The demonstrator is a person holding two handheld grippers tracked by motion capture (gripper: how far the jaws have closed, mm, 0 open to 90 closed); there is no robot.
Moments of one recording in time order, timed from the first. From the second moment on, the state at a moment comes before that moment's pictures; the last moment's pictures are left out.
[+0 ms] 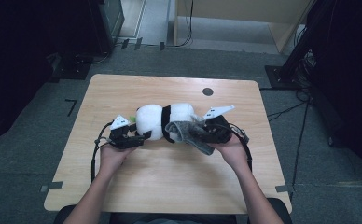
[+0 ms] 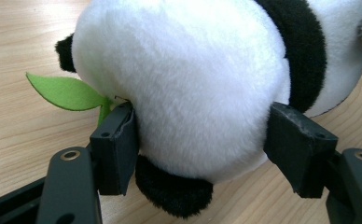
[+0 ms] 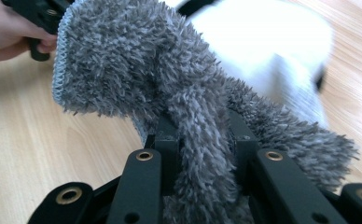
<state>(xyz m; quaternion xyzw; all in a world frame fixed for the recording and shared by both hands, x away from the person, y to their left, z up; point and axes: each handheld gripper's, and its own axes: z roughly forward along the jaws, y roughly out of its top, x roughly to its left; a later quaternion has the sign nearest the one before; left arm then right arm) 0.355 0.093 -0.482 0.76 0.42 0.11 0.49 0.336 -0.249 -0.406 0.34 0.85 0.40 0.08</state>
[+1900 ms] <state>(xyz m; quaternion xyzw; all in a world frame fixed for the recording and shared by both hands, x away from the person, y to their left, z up) 0.355 0.093 -0.481 0.77 0.41 0.12 0.48 0.323 -0.202 -0.460 0.34 0.86 0.37 0.07</state>
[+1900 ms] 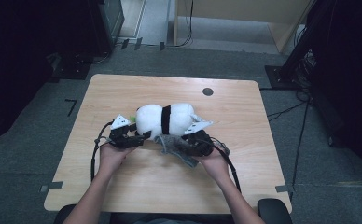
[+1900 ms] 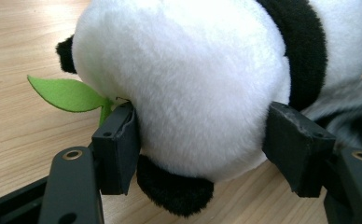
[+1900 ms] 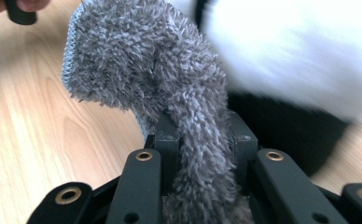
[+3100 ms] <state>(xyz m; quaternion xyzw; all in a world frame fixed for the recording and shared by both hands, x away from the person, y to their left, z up) 0.357 0.092 -0.480 0.76 0.41 0.12 0.48 0.326 -0.163 -0.463 0.28 0.88 0.38 0.04</state>
